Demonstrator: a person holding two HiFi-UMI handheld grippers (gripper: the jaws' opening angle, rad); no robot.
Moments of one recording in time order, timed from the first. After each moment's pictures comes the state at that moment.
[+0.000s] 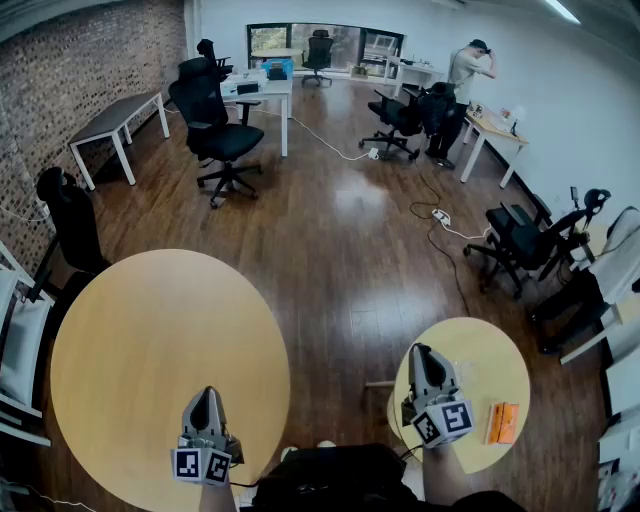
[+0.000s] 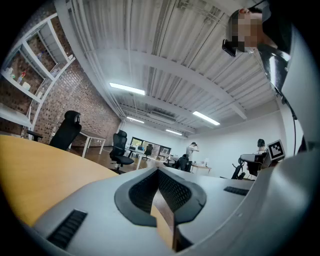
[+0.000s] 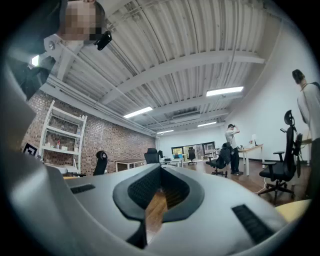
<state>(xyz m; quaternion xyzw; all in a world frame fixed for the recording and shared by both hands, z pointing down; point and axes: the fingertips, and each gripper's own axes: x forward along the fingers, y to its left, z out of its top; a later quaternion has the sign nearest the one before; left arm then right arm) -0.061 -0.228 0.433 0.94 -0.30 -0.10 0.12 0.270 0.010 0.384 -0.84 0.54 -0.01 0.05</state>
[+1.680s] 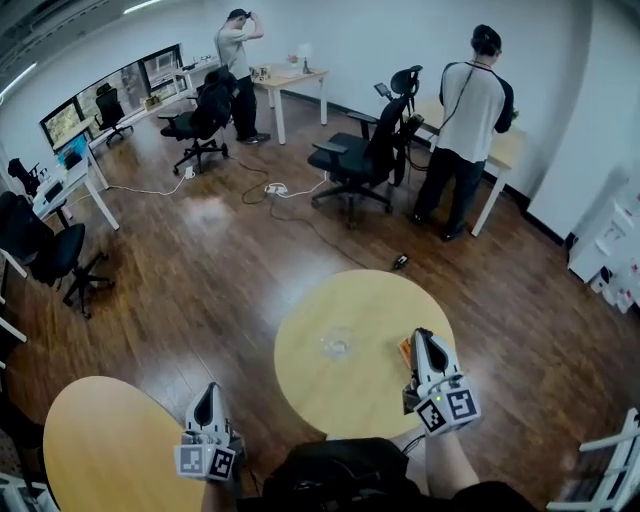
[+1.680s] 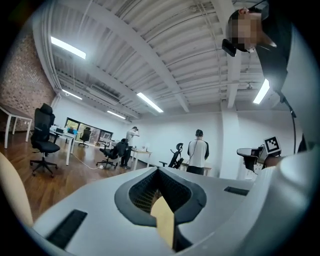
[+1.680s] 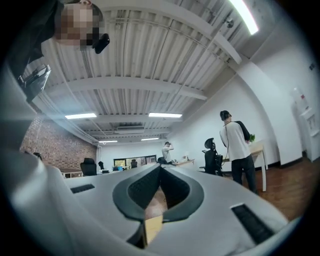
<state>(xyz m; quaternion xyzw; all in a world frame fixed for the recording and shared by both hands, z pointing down) 0.253 -0.053 0.420 0.99 0.05 -0.04 0.09 0.367 0.337 0.386 -0.97 0.23 0.03 0.11</state>
